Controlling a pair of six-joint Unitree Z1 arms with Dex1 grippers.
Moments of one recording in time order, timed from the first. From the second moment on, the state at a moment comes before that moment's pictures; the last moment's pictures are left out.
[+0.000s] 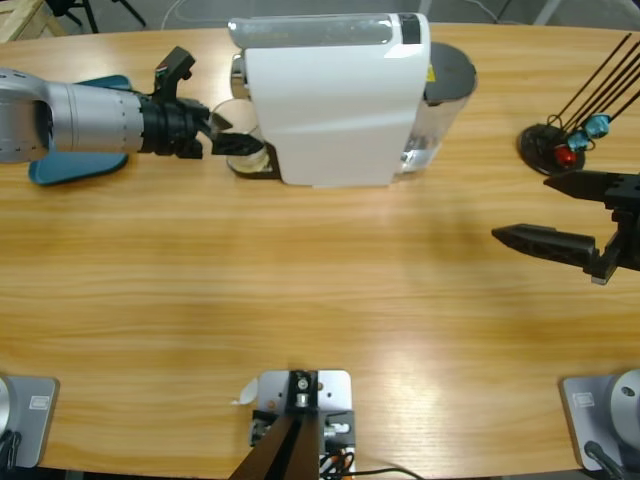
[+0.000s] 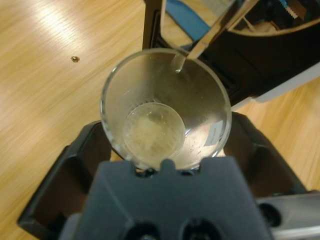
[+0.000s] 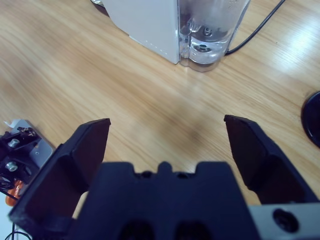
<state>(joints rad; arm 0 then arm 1) -0.61 1.85 -0.74 -0.42 -0.38 0.04 0.63 1.00 -0.55 0.22 0.10 0.07</state>
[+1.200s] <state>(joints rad) -0.59 1.77 -0.62 -0.46 -0.25 0.04 0.63 1.01 -0.55 0.22 0.10 0.06</state>
